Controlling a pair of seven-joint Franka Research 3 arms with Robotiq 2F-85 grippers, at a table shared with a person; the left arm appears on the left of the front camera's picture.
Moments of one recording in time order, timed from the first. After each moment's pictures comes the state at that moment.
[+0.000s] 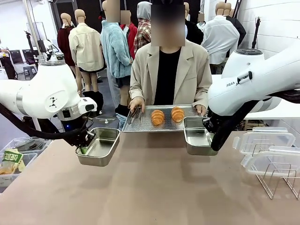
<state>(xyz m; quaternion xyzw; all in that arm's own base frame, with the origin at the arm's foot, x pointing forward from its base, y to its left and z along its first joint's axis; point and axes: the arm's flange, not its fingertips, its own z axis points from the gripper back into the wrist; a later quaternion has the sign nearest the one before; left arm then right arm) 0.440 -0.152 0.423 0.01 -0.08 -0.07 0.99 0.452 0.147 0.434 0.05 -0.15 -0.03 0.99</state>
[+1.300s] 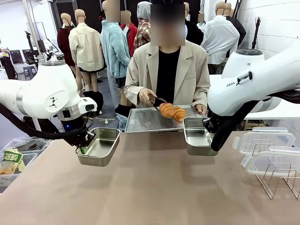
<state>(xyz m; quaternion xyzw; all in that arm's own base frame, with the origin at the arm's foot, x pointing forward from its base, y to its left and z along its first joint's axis) 0.440 -0.152 0.423 0.01 -0.08 -0.07 0.99 0.452 0.146 0.434 0.05 -0.15 -0.03 0.99</state>
